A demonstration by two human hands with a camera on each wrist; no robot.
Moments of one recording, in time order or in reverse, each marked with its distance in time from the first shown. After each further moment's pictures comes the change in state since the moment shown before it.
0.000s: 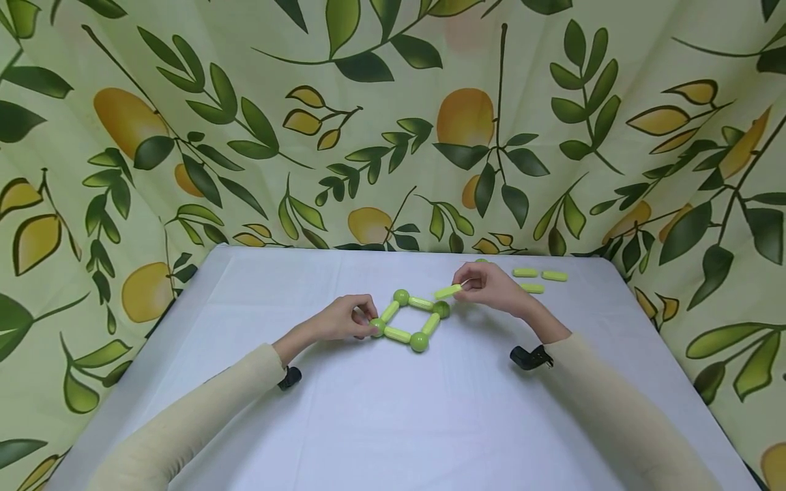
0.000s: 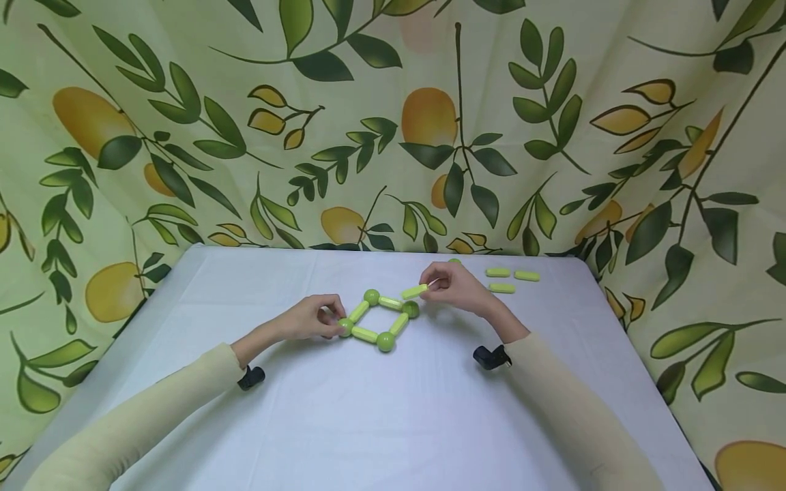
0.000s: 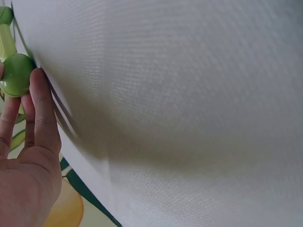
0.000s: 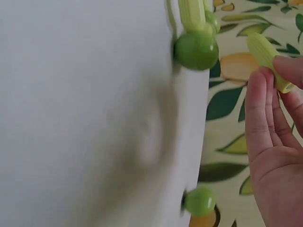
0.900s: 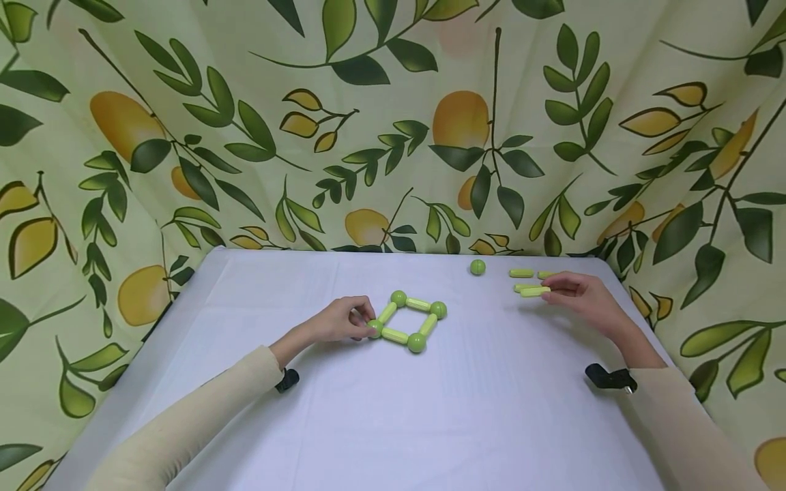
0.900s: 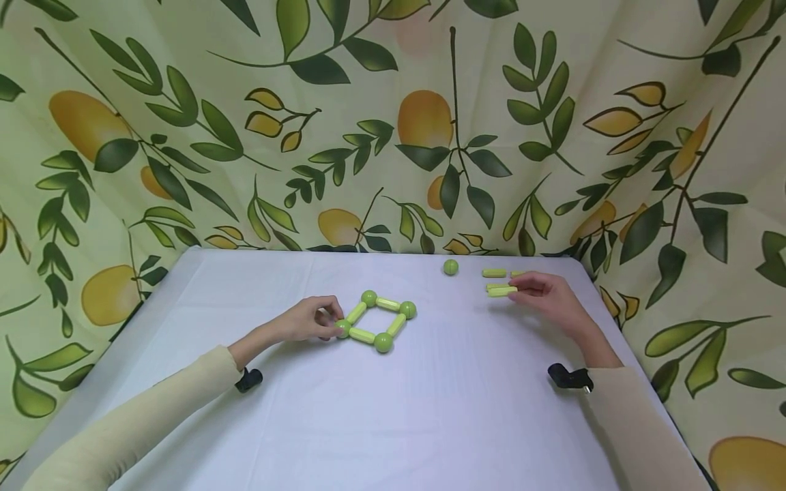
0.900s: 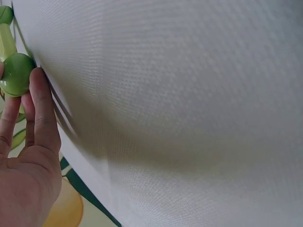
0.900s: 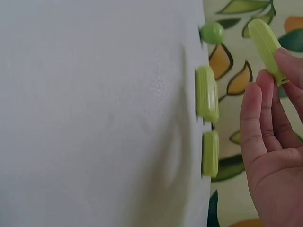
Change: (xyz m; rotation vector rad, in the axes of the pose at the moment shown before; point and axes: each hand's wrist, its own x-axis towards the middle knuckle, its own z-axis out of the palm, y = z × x) left_hand -0.002 0.002 0.000 -0.013 -0.003 0.007; right_hand -0.117 0.045 -0.097 -0.145 0.339 0.132
